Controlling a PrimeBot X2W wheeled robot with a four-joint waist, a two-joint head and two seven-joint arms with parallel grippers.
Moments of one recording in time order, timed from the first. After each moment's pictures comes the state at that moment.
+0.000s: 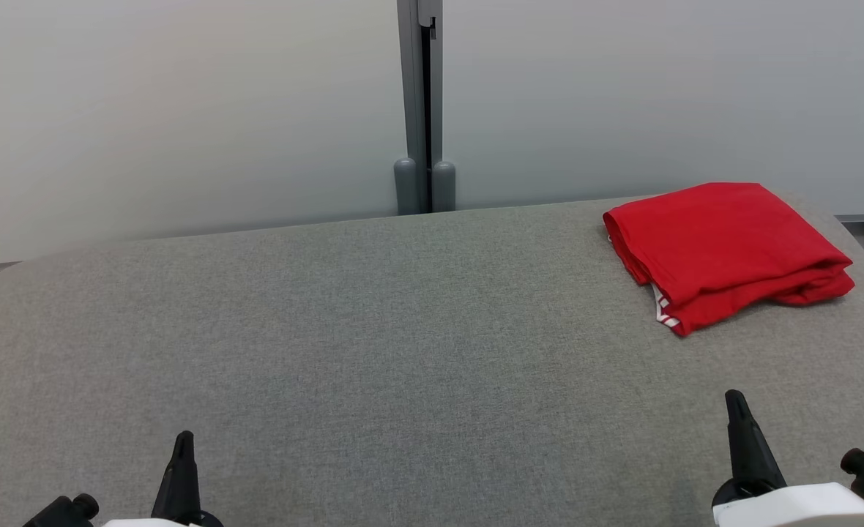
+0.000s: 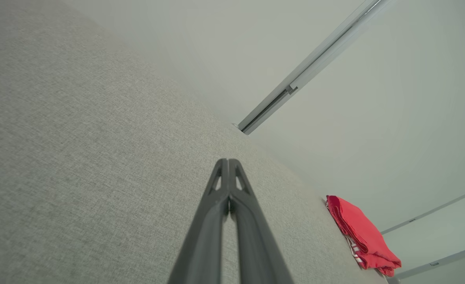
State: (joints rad) left arm 0.11 0.04 0.02 0.20 -0.82 -0.04 -0.09; right arm 0.04 -0.09 0.09 0.22 0.80 0.13 -0.13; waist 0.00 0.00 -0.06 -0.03
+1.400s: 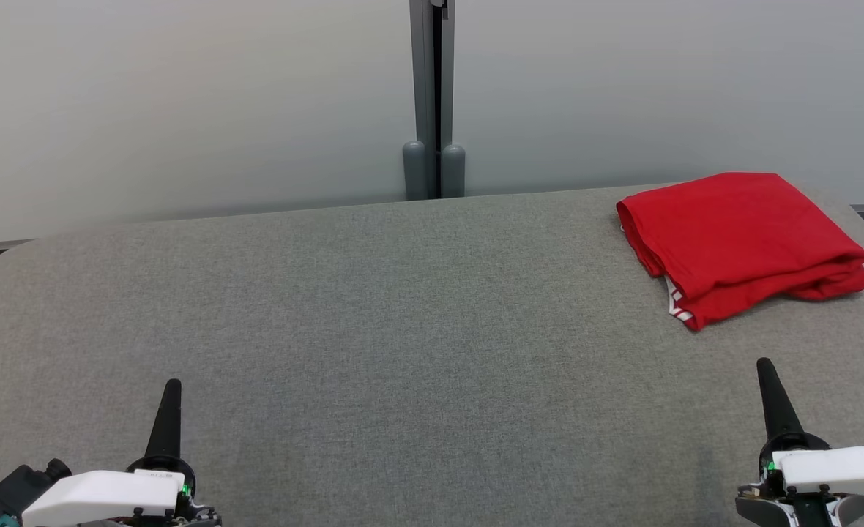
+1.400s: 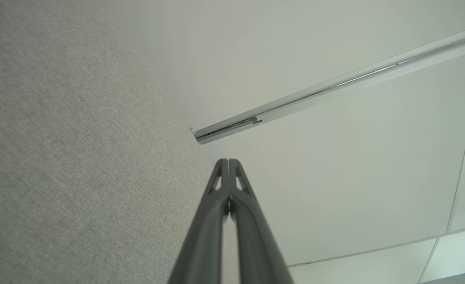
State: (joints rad) left arm -0.01 0.04 0.08 0.23 -1.28 -0.09 0.03; right arm -0.04 -0.08 0.00 0.24 1.29 0.13 -0.01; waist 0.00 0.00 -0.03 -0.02
